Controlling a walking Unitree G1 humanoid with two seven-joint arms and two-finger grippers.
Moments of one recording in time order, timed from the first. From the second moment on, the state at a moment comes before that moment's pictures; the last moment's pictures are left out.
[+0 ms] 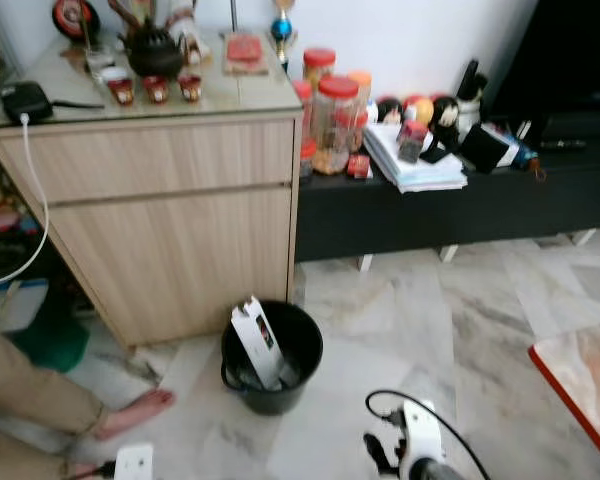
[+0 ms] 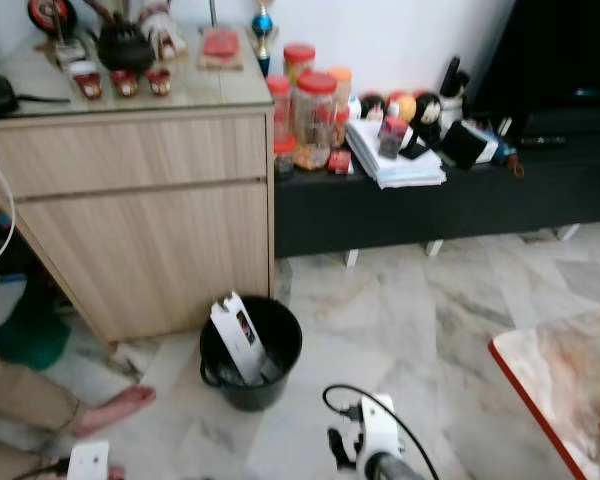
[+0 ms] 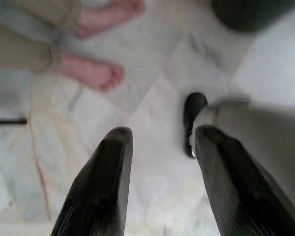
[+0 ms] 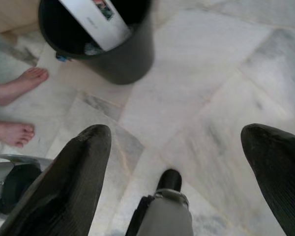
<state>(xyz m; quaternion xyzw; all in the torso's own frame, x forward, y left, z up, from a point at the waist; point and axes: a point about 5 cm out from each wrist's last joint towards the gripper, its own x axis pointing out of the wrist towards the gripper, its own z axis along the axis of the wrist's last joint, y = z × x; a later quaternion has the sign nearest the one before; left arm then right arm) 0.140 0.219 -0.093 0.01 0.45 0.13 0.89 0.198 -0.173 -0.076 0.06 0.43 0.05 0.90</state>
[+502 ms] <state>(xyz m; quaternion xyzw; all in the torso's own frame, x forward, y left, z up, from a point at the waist) 0.140 0.218 -0.093 0.00 0.45 0.13 0.89 0.192 -0.174 -0.079 0.06 0.44 0.05 0.90</state>
